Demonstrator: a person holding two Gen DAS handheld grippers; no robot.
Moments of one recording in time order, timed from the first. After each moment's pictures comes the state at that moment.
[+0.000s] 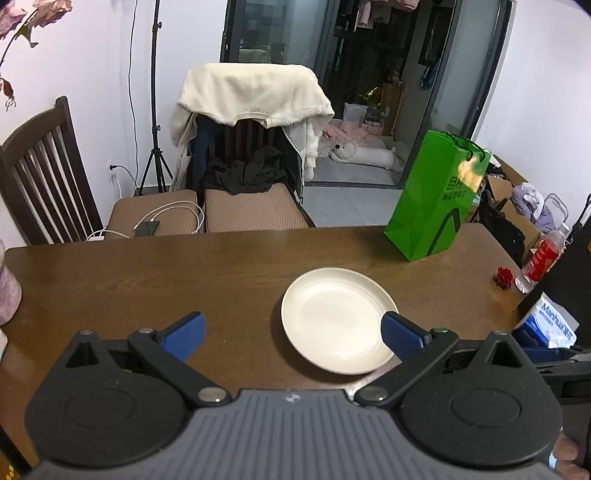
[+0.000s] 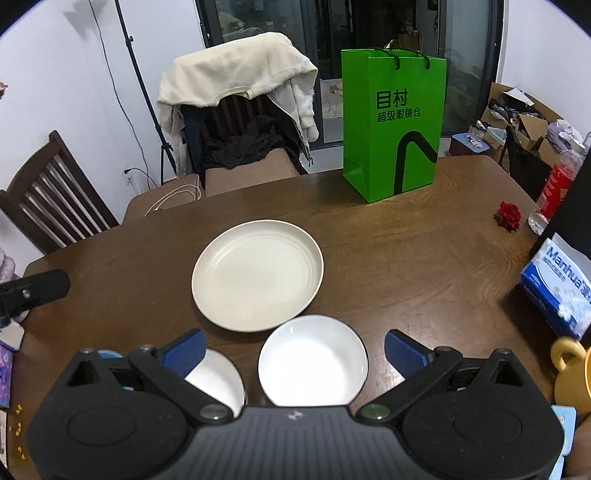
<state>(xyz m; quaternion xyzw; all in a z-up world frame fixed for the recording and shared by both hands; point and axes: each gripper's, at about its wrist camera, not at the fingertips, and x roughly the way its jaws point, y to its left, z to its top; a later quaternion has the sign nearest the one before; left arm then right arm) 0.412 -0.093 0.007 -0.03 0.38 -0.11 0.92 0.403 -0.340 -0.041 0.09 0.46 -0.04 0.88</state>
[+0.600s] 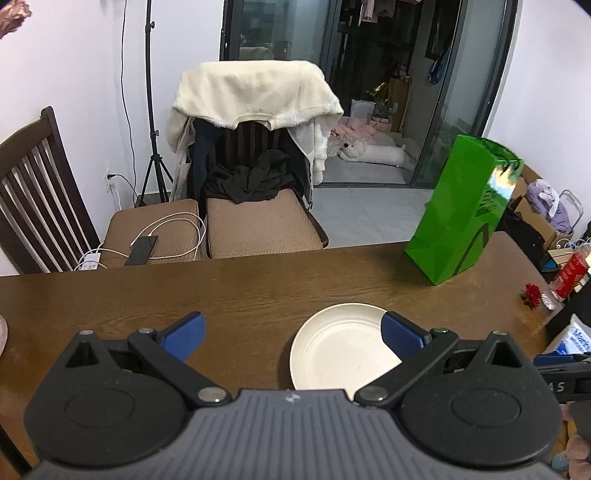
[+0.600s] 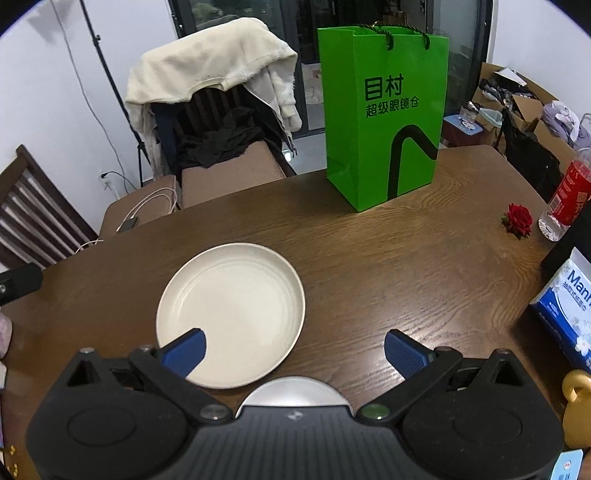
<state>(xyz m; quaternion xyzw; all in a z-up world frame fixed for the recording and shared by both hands) 0.504 -0.114 -0.011 -0.02 0.39 -0.10 0.92 0.489 -0.376 -0.069 0.11 0.48 -0.06 0.87</state>
